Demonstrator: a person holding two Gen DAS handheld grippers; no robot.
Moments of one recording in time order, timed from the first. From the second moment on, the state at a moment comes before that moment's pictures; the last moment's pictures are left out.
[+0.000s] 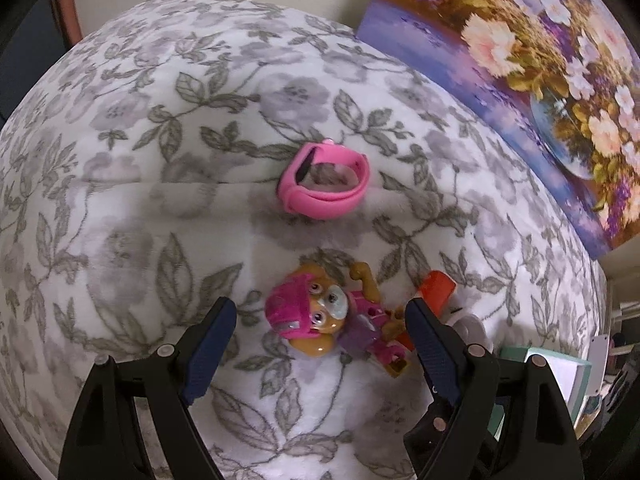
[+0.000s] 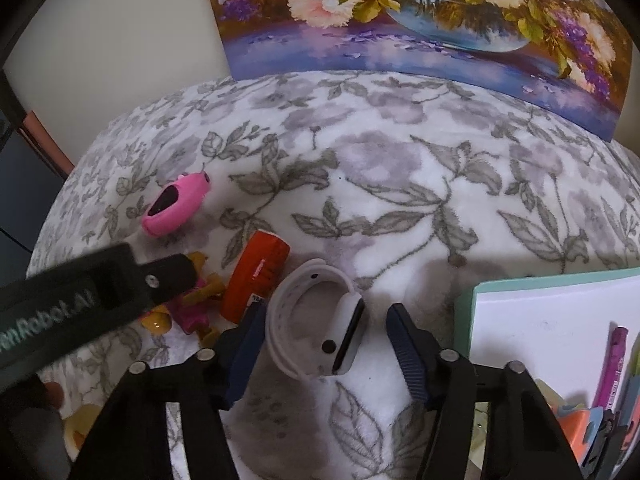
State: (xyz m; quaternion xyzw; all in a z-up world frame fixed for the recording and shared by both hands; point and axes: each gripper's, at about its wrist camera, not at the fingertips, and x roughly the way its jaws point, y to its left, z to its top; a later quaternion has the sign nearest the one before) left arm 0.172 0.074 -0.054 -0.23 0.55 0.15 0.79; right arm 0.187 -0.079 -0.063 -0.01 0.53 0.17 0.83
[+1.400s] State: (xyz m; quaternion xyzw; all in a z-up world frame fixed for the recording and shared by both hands) left arm 0.161 0.072 -0.001 -0.21 0.51 0.16 0.82; right arm 0.172 -0.096 -0.019 0.03 0.50 0.19 0.85
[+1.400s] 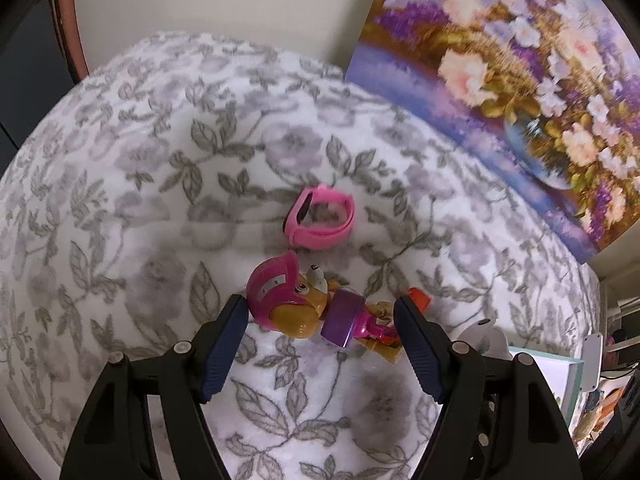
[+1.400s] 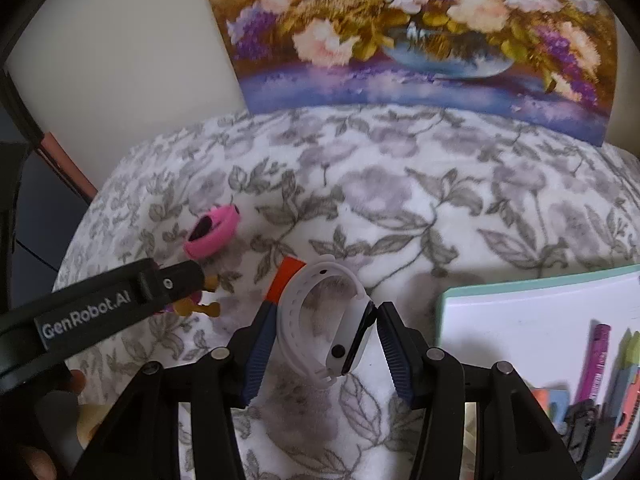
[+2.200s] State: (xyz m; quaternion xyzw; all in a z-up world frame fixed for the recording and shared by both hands) left arm 0.111 -0.034 0.059 -0.11 0.49 0.10 0.86; right arm 0.118 -0.206 0.048 0.09 0.48 0.10 0.87
